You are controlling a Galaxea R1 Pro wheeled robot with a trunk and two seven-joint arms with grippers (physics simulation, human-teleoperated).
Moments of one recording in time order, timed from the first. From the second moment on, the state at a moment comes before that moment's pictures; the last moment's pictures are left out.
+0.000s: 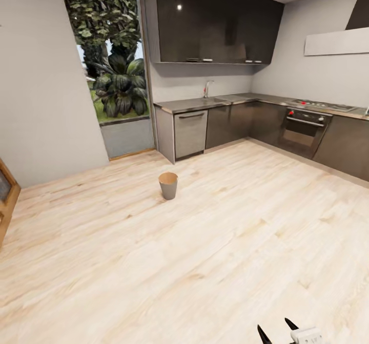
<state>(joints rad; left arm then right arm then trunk) 0.26 0.02 0.01 -1.01 0.03 -0.38 -0.05 0.20 -0.04 -0.27 -1.25 -0.01 -0.19 0.48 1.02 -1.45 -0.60</state>
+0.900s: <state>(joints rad) 0.26 0.02 0.01 -1.01 0.03 -0.38 -0.05 0.20 -0.04 -0.27 -1.25 -0.01 -0.19 0.48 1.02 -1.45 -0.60</state>
